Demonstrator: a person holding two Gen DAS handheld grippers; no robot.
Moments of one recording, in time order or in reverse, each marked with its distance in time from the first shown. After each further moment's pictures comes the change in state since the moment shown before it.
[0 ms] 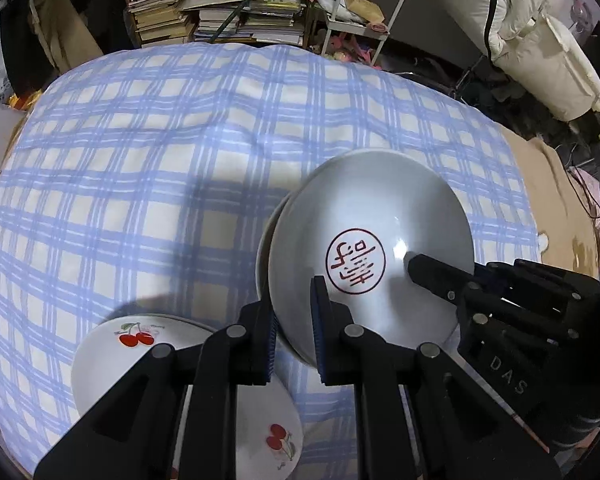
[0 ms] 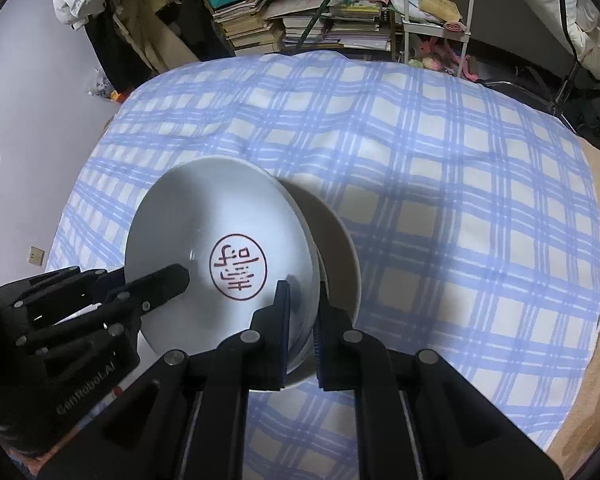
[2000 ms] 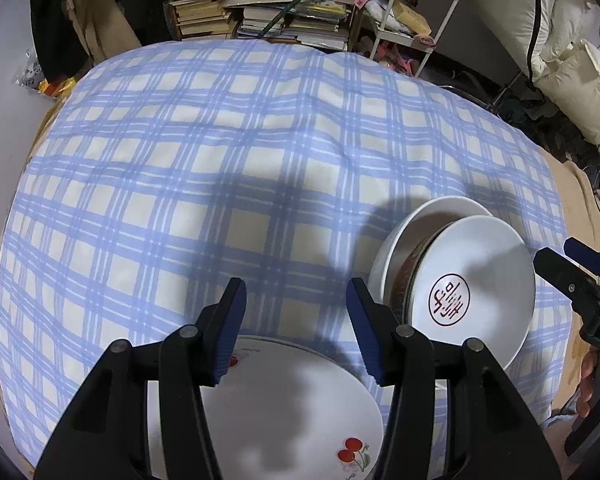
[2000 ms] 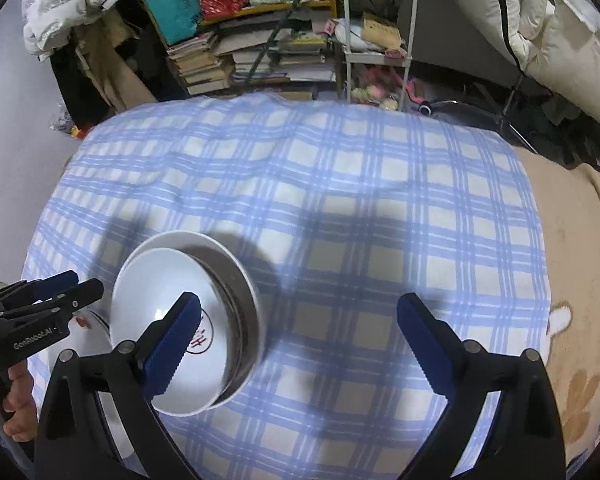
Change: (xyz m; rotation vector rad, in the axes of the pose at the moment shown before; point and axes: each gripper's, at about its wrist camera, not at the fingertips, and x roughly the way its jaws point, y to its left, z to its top) left arm 0.004 0.057 0.011 -0.056 -0.006 0.098; right arm -0.026 -0.039 0.009 0.068 -0.112 -0.154
